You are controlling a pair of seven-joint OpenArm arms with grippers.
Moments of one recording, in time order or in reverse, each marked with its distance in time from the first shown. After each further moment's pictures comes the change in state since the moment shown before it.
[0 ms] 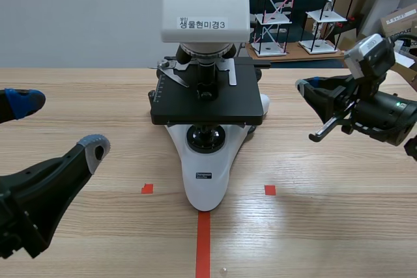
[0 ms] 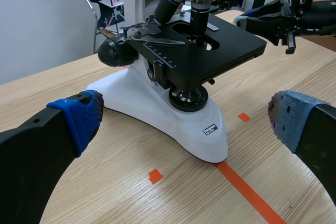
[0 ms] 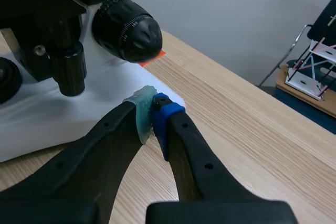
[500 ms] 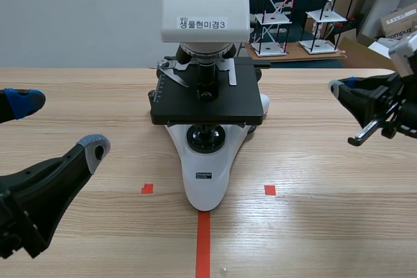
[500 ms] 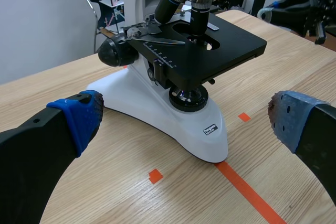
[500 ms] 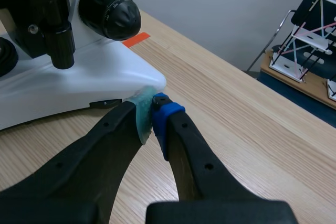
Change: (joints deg) left arm 0.0 0.0 0.0 0.0 0.0 0.0 0.0; right arm -7.8 6.4 5.5 7.8 5.0 2.4 -4.6
